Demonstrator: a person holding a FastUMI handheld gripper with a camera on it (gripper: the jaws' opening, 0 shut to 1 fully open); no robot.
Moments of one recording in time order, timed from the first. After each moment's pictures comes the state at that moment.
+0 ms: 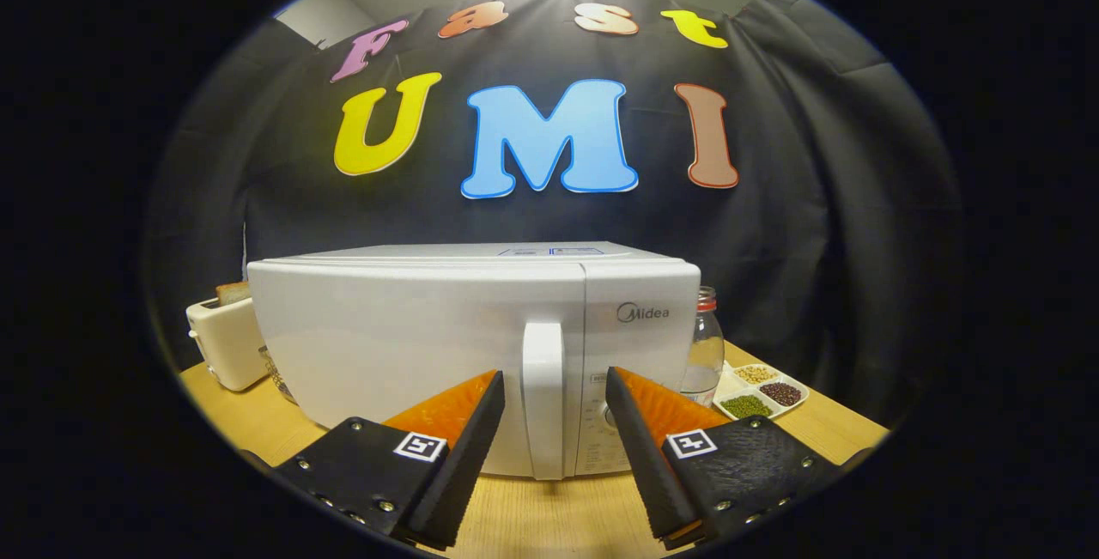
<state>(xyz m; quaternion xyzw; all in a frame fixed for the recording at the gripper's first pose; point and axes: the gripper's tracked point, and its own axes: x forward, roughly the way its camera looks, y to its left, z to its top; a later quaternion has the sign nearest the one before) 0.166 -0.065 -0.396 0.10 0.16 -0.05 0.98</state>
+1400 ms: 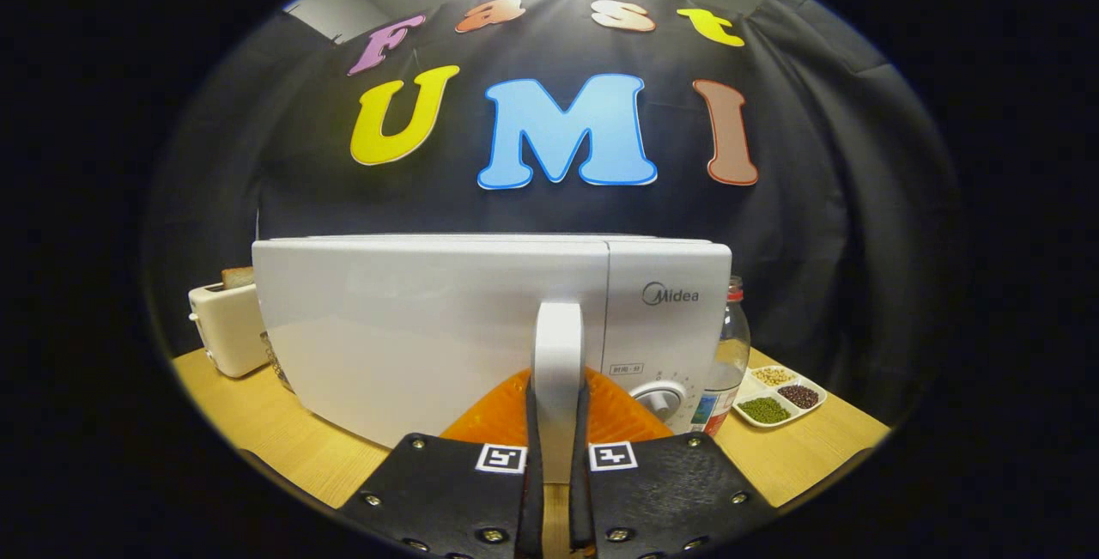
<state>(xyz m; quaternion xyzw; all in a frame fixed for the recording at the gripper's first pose) 0.170 -0.054 -0.408 0.10 0.16 -0.01 0.98</state>
